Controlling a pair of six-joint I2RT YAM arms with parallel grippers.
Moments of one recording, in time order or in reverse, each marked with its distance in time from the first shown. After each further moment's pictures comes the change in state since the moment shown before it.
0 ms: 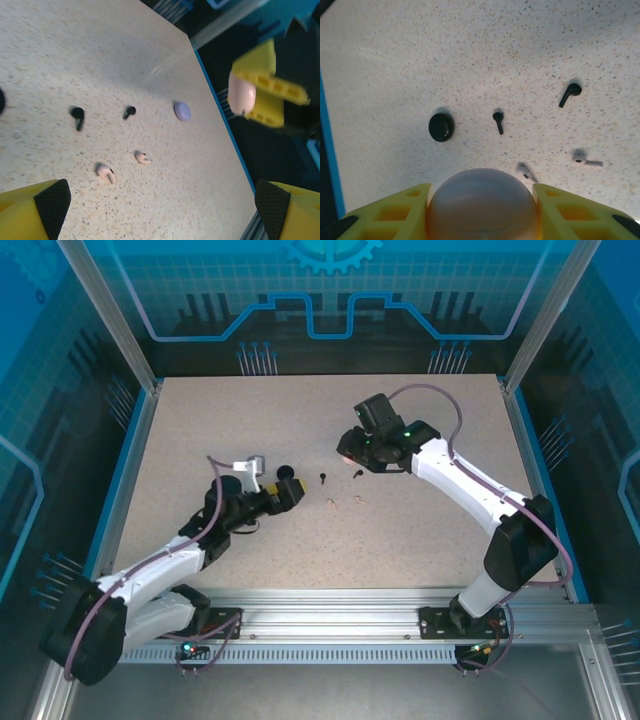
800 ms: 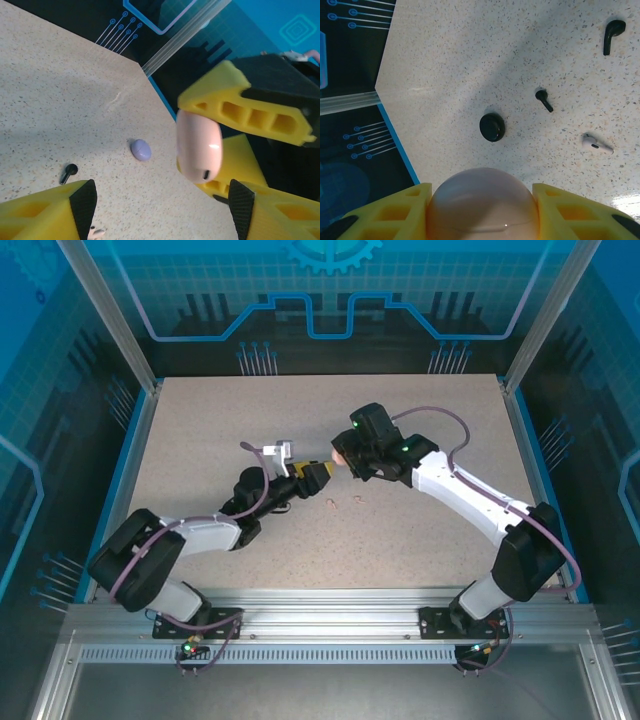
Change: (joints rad) left arm -0.081 0.433 0.110 0.579 -0.035 -0.038; right arm 0.060 -0.061 -0.099 0.156 0.032 0.463
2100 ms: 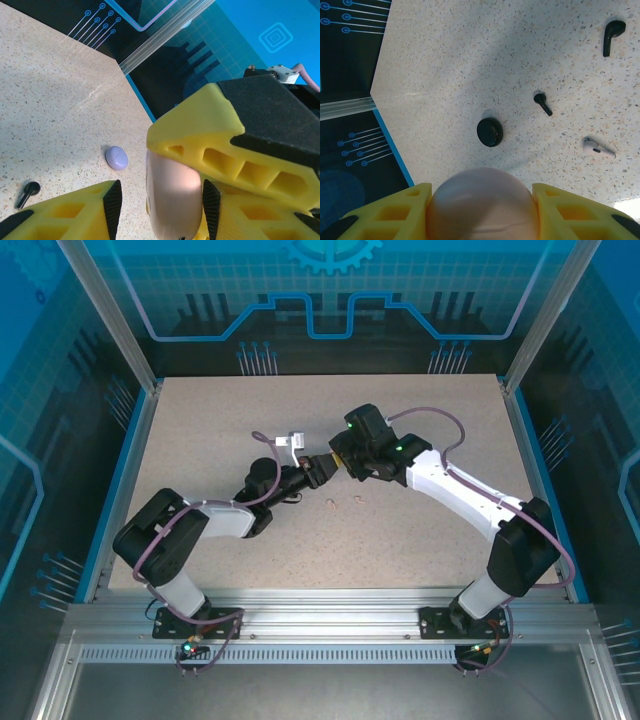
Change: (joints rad) left arm -0.007 0.156 0.113 0.102 0.070 -0.079; right arm 0.015 0.037 0.014 0.005 0.026 0.014
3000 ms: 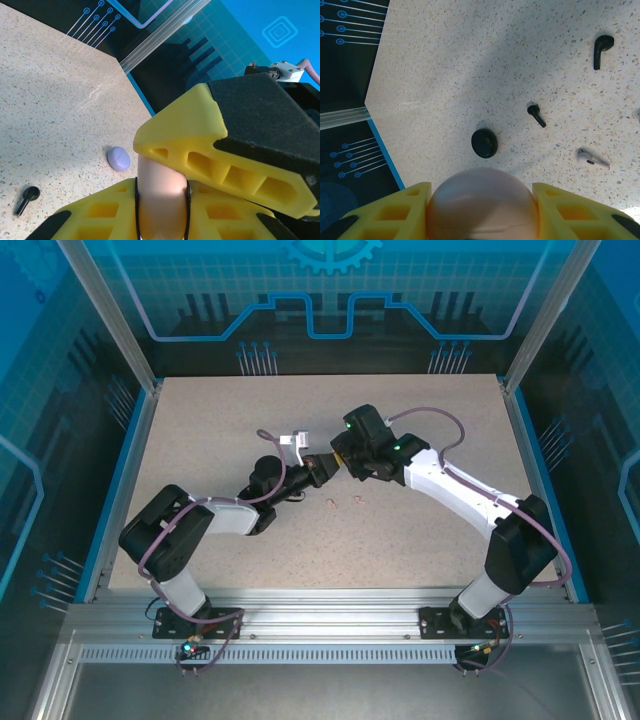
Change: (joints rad) left arm -0.006 0.037 0.034 -0.006 -0.003 0.022; right arm -0.002 0.016 0.000 0.000 0.034 0.000
